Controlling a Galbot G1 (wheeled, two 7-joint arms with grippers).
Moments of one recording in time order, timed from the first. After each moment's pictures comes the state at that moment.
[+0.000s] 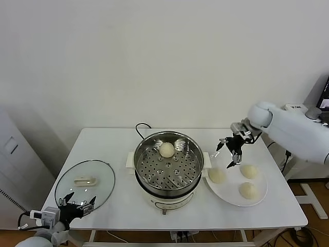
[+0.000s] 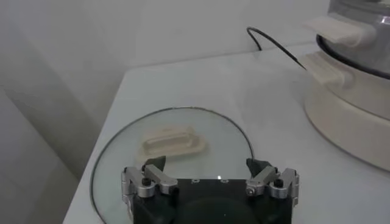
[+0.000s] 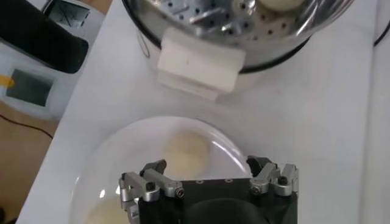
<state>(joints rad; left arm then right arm) 1.60 -0.90 -0.57 -2.06 -0.56 0.46 -0.17 0.29 0.81 -1.11 1.00 0.23 0.12 -1.19</state>
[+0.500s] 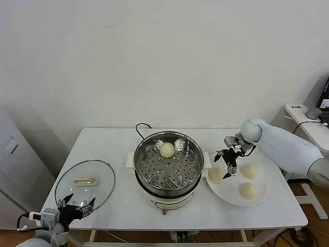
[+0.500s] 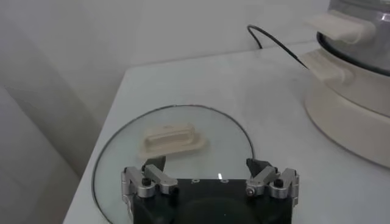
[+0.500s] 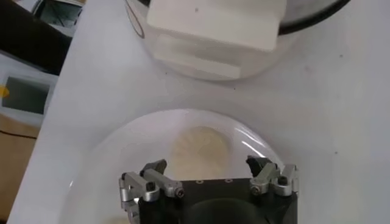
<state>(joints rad) 1.62 -0.90 -0.57 -2.06 -0.56 0.46 -0.17 0.15 0.87 -1.01 0.92 0.15 0.09 -1.16</state>
